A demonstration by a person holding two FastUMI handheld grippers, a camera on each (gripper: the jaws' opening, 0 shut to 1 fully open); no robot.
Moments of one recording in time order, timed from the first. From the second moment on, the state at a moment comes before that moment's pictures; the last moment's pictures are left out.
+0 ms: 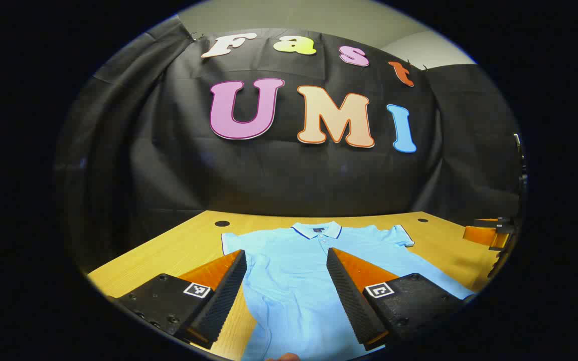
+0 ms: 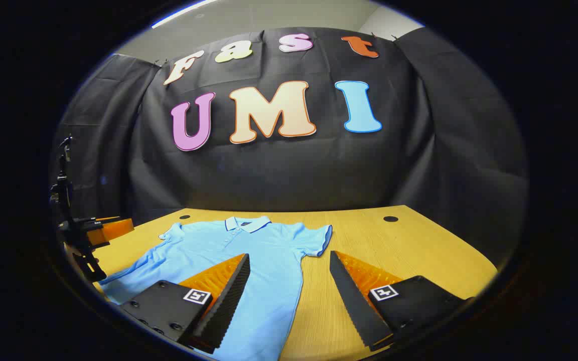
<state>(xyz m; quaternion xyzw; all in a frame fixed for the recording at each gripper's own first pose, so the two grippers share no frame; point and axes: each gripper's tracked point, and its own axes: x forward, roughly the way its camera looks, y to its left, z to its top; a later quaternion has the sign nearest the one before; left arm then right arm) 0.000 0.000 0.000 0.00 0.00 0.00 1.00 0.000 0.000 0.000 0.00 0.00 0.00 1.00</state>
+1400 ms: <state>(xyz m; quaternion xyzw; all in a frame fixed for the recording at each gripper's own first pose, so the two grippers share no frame) -0.022 0.020 -0.031 -0.03 0.03 -0.01 1.00 0.151 -0.014 0.028 -0.06 0.10 0.00 0.99</state>
